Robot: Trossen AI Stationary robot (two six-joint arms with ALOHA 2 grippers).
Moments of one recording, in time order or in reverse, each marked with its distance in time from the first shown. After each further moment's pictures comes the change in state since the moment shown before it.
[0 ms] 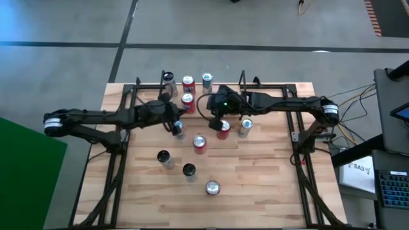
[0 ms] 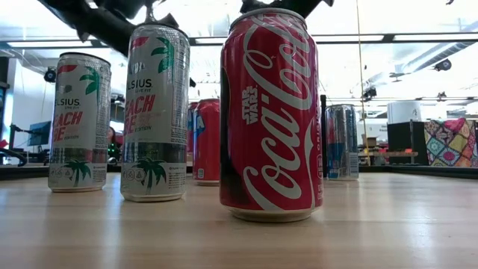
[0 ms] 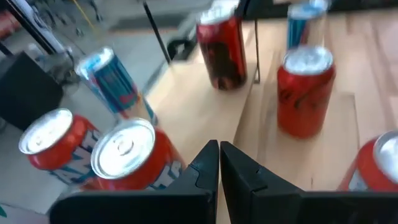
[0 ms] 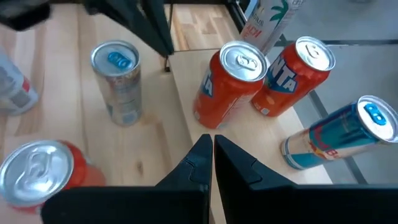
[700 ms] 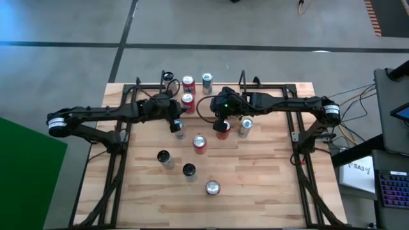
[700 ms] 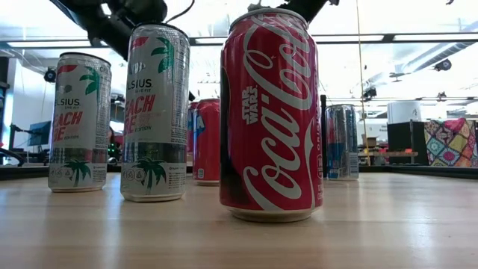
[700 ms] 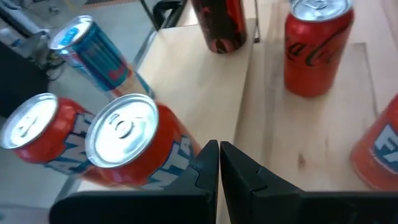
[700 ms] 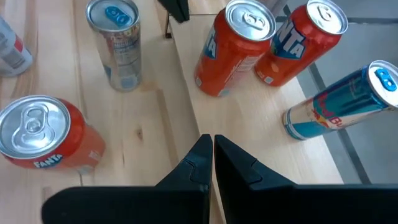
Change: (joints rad) left arm 0.106 0.067 0.069 -0.139 0.118 0.116; right arm 0.001 -0.016 -0.014 -0.106 0.001 0.001
